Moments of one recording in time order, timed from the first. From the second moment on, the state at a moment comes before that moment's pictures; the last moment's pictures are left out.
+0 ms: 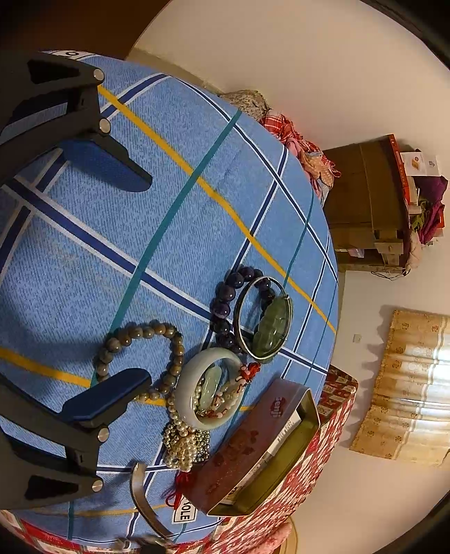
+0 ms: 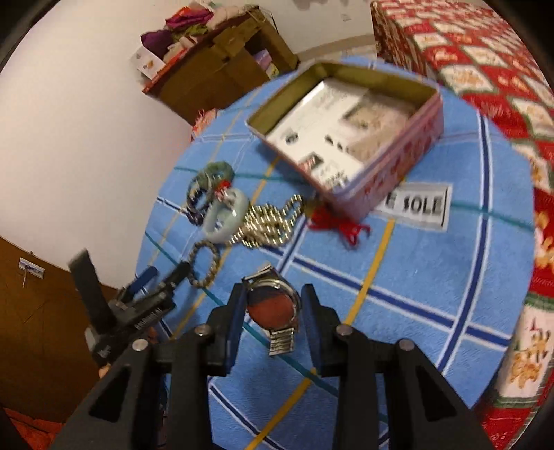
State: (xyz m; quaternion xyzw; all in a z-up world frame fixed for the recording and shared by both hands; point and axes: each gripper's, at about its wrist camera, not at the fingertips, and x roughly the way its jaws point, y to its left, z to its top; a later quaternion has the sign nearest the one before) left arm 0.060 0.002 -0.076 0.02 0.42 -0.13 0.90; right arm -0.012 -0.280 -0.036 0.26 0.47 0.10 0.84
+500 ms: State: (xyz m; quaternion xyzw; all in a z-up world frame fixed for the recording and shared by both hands) left arm 0.061 0.003 -0.074 0.02 0.42 -0.13 0.90; right arm 0.021 -0.274 0.006 0.20 0.43 0.10 0.87
